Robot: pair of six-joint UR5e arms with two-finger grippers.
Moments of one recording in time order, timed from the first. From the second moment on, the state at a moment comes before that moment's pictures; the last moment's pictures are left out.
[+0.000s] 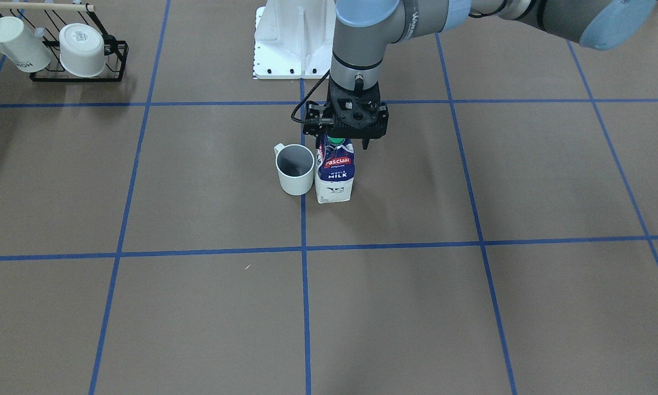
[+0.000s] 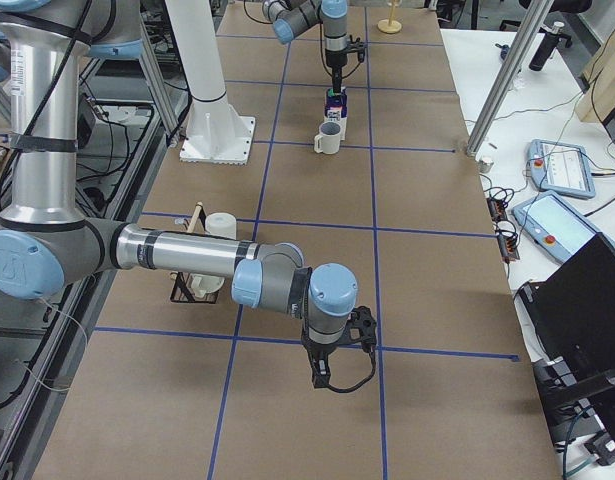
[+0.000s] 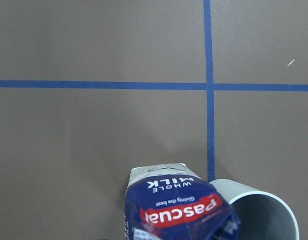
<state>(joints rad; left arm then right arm) -0.61 -2.36 -1.81 -1.36 -1.91 -1.14 1.64 -1.68 1.62 -1.65 2.26 -0.29</state>
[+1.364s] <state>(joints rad) -1.38 -1.58 -1.64 -1.55 -2.28 0.07 1.64 -1.69 1.62 -1.65 2.26 -0.29</state>
